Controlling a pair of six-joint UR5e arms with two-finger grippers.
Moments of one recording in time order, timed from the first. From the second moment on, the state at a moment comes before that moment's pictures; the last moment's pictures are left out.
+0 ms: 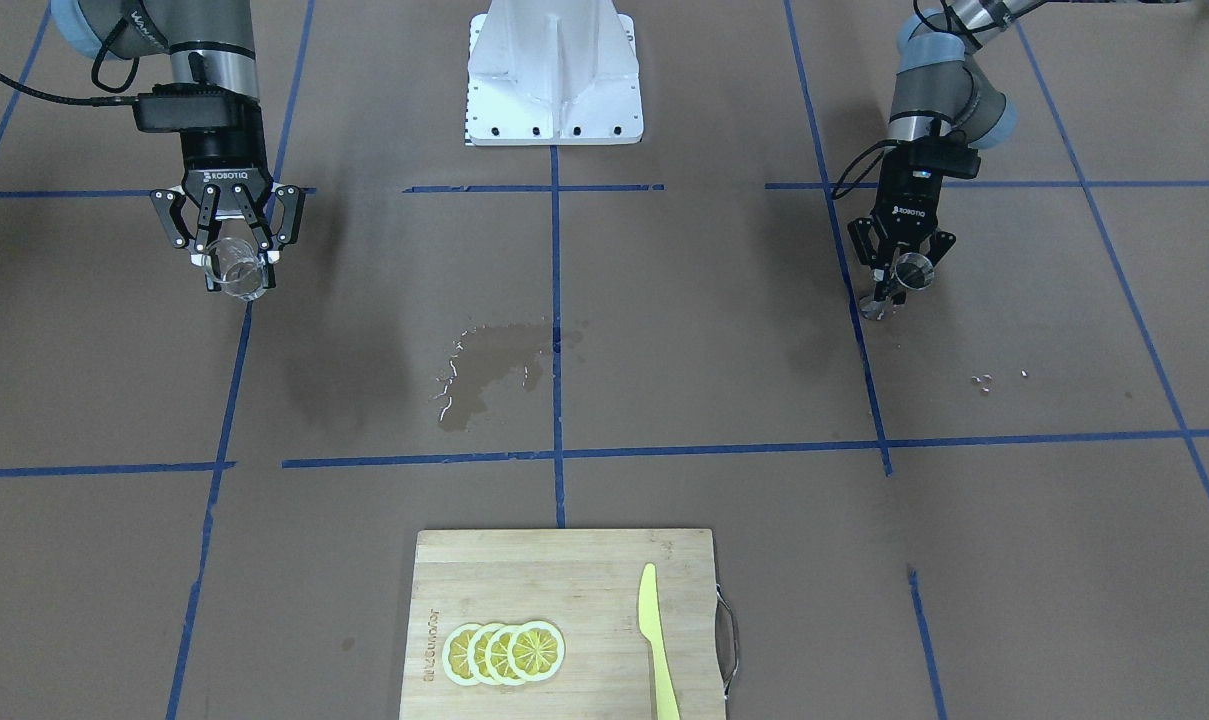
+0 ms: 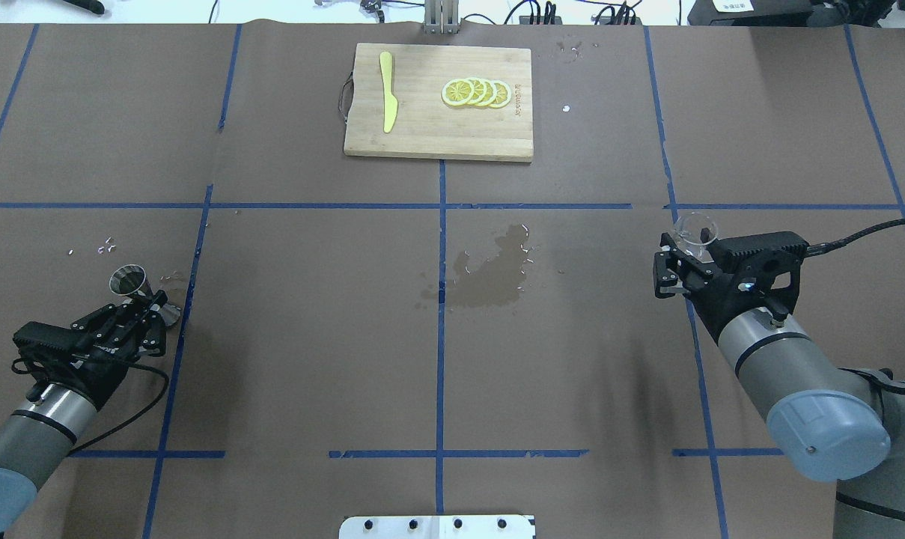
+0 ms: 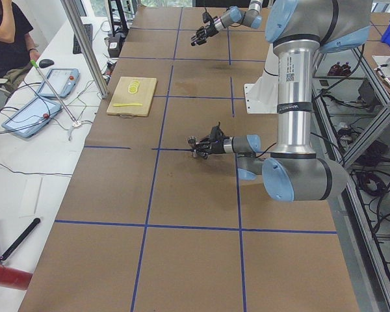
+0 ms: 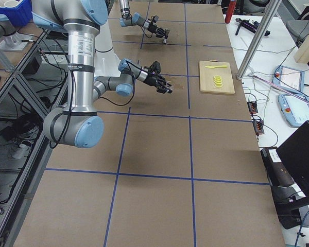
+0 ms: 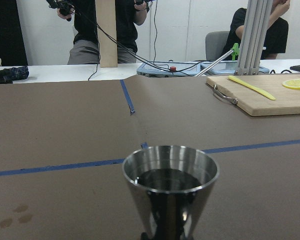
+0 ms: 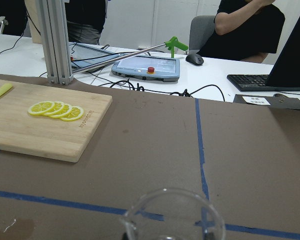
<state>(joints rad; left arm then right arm) -0.17 -1.47 -1.55 -3.01 -0.63 -1.01 0.30 -1.64 2.09 -0.99 0.81 1.14</state>
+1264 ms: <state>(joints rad) -0.17 -1.40 -1.60 -3.01 -0.77 -0.97 0.30 -1.63 2.09 -0.99 0.81 1.14</state>
